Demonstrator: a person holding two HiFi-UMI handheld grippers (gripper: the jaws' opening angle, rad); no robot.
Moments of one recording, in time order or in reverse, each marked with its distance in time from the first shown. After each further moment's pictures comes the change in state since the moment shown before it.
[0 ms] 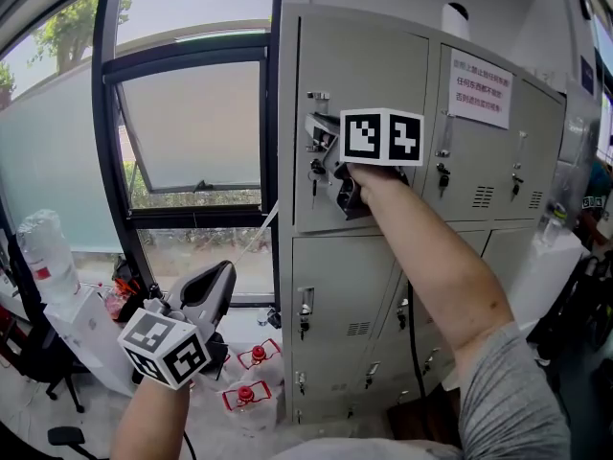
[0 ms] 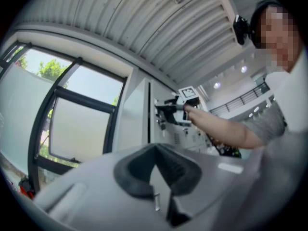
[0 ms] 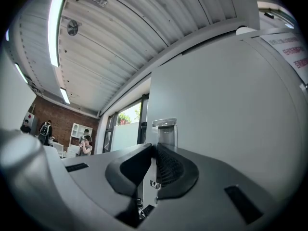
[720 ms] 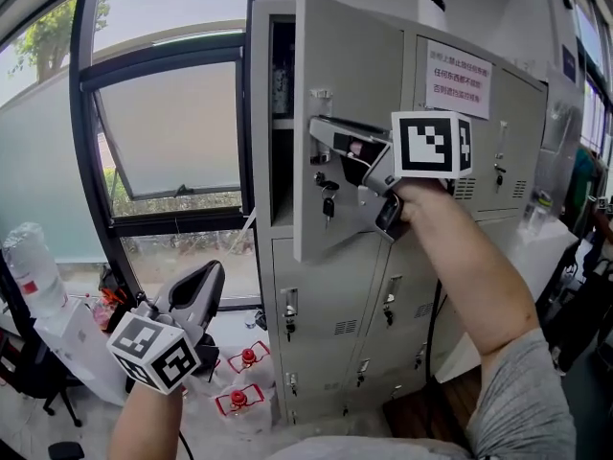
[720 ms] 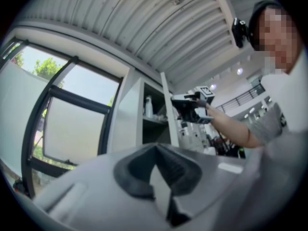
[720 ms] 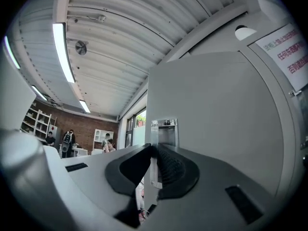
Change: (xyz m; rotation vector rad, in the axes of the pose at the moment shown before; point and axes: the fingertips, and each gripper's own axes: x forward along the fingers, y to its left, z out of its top) left arm 0.016 -0.012 0.004 0.009 -0.012 -0.050; right arm -0.088 0.030 0.015 0.078 0.028 0.234
